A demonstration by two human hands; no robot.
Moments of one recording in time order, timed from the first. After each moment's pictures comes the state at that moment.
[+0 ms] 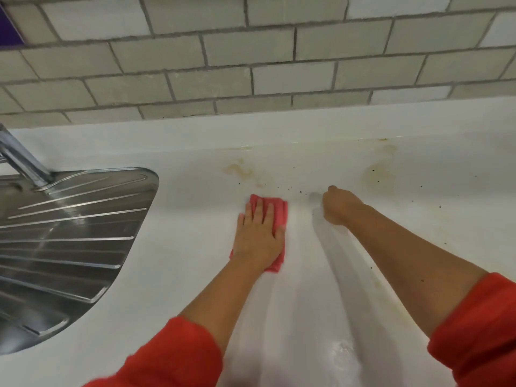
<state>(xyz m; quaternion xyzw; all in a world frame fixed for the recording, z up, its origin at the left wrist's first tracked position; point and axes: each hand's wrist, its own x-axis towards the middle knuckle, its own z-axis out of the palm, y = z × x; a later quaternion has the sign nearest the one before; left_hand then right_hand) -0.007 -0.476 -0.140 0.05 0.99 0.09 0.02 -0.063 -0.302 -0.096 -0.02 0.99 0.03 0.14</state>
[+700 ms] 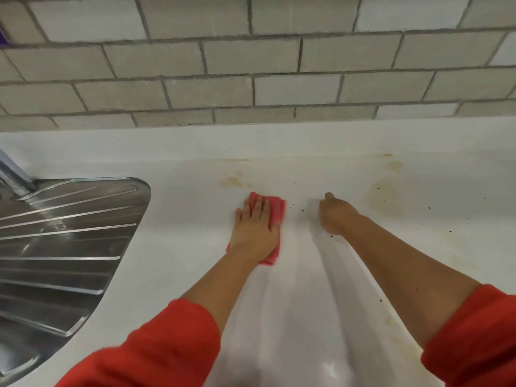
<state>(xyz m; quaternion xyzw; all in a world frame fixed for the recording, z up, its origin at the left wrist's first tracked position) -0.070 -0.482 -0.136 0.05 1.00 0.08 0.04 -0.114 -0.307 -0.114 0.02 0.99 0.01 0.17</state>
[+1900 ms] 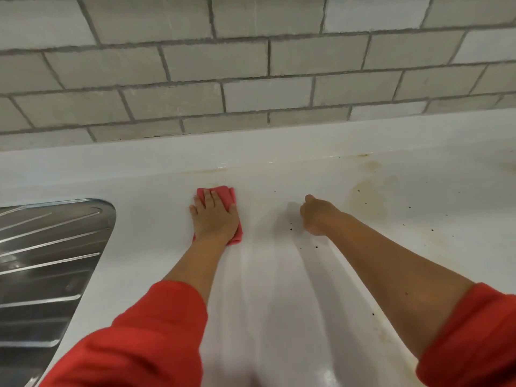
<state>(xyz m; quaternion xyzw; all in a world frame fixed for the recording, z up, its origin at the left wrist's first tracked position) -0.144 -0.506 -0.137 -0.07 0.99 0.07 0.04 -0.130 -0.304 -0.104 -0.03 0.98 0.06 0.19</state>
